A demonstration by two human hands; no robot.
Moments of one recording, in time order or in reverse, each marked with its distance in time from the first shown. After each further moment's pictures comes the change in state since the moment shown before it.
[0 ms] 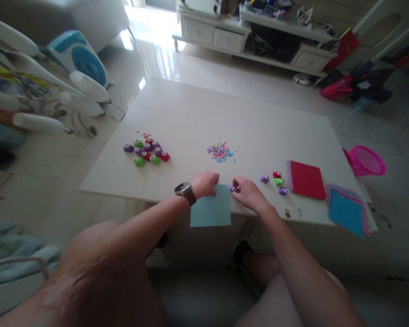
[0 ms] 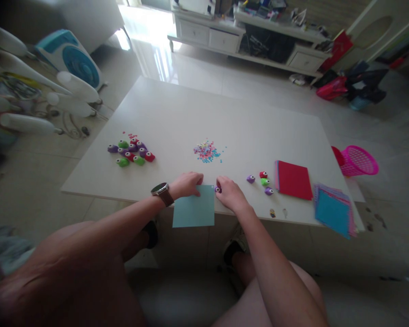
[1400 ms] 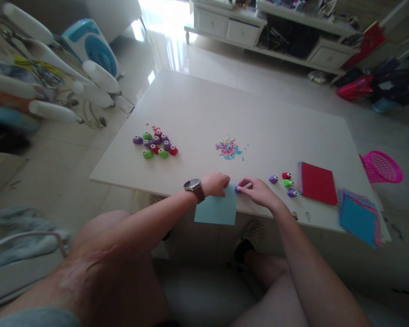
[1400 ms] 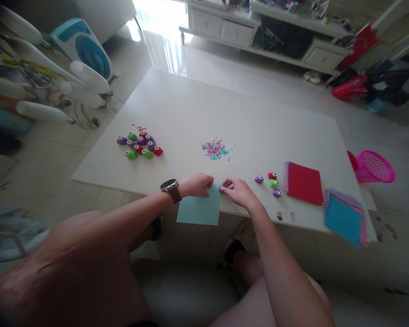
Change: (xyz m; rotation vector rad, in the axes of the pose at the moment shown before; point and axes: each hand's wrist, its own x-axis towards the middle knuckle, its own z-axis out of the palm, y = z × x) left_hand 0.004 0.003 0.011 -0.036 -0.074 0.099; right_hand 0.003 0.004 -0.010 0.317 -0.147 0.183
